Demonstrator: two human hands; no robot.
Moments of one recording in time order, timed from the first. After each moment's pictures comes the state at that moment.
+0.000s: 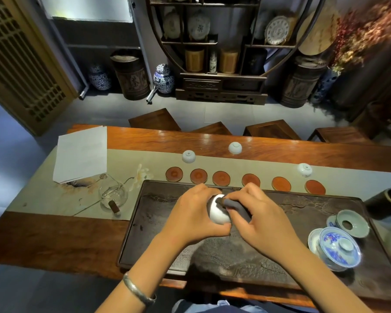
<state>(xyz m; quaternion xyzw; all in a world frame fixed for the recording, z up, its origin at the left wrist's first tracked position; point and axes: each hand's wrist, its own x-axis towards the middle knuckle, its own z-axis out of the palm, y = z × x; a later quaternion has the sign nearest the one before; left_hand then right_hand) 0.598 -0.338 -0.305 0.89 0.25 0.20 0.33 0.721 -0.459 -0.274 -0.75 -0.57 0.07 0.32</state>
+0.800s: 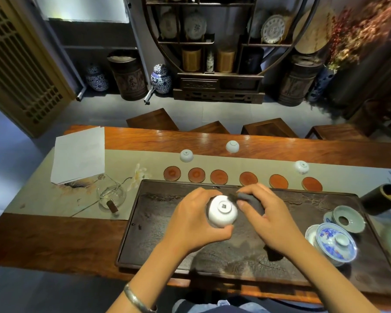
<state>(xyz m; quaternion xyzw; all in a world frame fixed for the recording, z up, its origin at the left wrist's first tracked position) 0.592 -0.356 -0.307 0.87 0.26 0.24 0.34 0.742 -0.469 -0.292 -0.74 -0.50 0.18 0.42</state>
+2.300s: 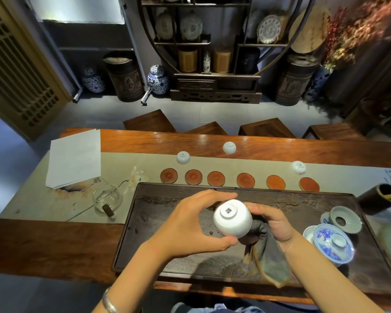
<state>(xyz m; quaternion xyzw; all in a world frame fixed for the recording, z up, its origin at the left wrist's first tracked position) 0.589 -0.347 -0.281 0.87 0.12 0.18 0.45 0.760 -0.464 -0.319 -0.41 -0.14 0.68 0.59</state>
